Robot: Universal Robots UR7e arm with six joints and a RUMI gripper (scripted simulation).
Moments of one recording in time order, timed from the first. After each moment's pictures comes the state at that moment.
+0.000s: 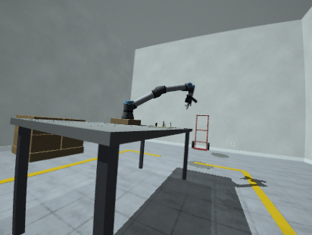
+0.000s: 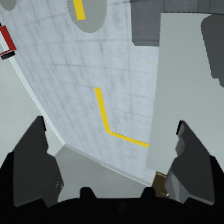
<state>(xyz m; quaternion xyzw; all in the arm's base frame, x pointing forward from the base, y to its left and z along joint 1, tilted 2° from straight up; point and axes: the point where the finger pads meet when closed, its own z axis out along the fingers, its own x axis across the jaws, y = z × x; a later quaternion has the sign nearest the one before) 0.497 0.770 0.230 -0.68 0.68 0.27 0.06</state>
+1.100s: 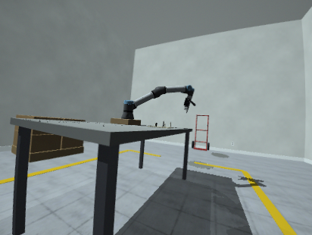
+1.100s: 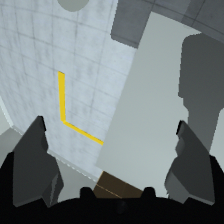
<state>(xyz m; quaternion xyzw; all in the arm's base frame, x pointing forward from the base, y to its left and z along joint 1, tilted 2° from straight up) 0.477 0.741 0.172 -0.81 0.55 0.21 0.03</state>
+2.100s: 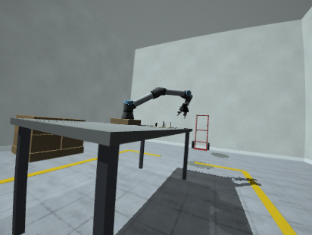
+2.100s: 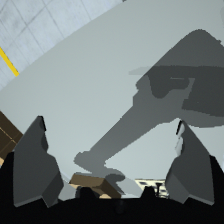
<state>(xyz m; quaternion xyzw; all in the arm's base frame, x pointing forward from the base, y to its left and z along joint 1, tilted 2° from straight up) 0.423 0.657 0.078 -0.97 0.18 0.16 -0.09</state>
